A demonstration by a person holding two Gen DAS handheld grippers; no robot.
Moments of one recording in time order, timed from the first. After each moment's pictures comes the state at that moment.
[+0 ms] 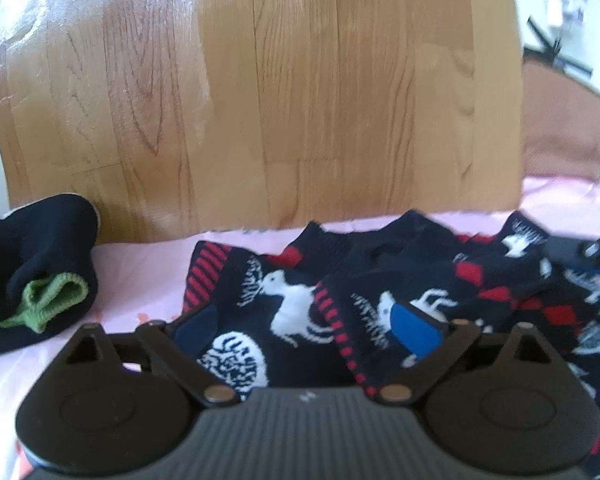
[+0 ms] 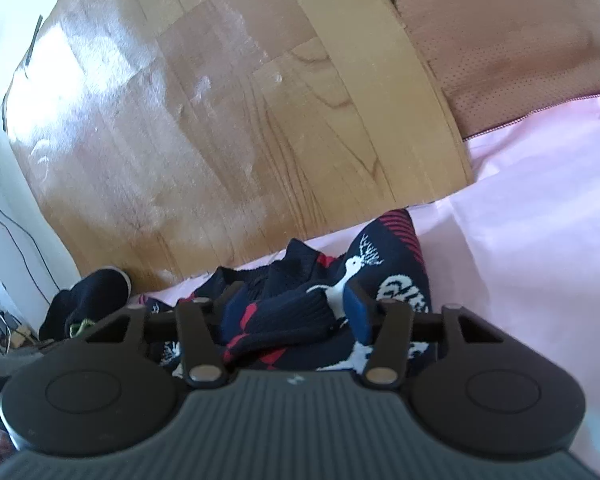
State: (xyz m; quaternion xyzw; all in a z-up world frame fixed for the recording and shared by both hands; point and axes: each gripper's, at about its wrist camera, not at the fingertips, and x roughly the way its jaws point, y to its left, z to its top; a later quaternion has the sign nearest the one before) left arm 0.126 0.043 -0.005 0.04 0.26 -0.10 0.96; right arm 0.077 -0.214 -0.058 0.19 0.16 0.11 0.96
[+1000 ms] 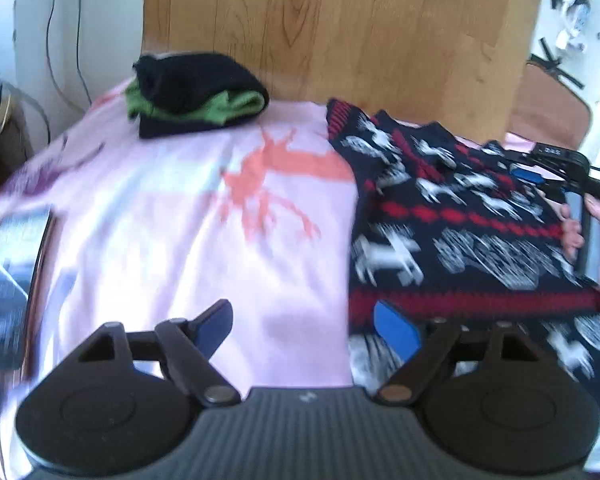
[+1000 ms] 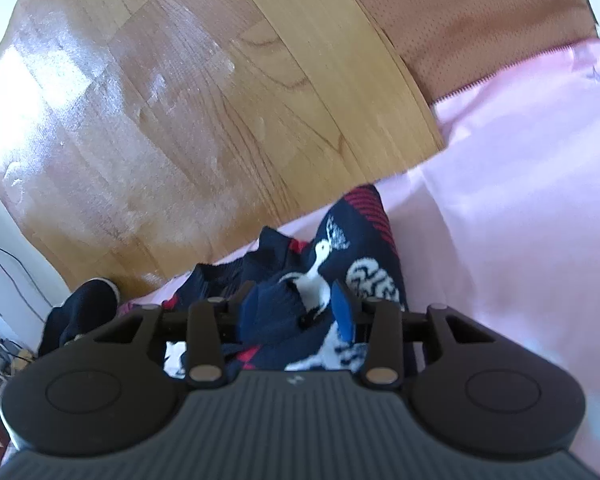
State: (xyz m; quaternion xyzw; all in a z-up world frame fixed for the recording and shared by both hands) left arm -0.094 0.192 0.016 -0.06 0.39 -0.09 0.92; right arm 0.084 -0.227 -0.063 0.25 0.20 0.08 0.94
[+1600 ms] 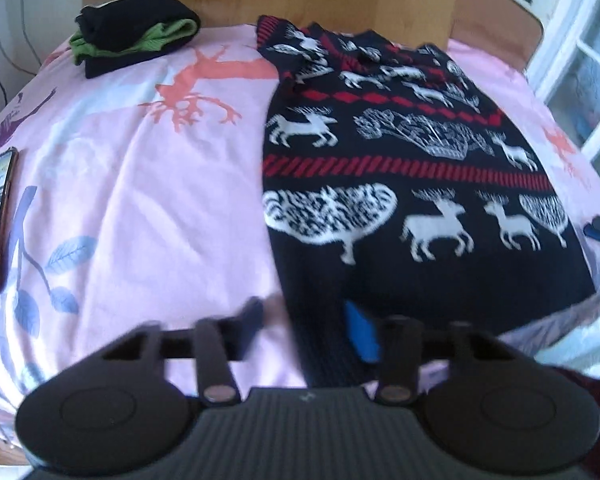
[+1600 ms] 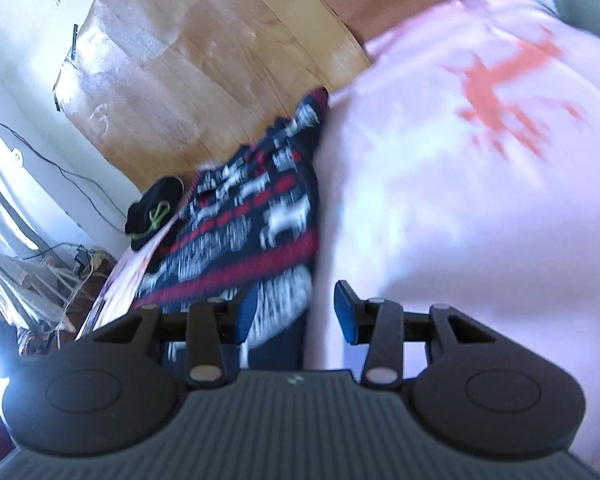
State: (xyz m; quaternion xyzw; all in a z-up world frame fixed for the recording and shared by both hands) left arm -0.142 0.159 0.007 0.00 0.48 -0.15 0.87; right arm -0.199 -0.305 -0.091 0.27 0.28 0.15 0.91
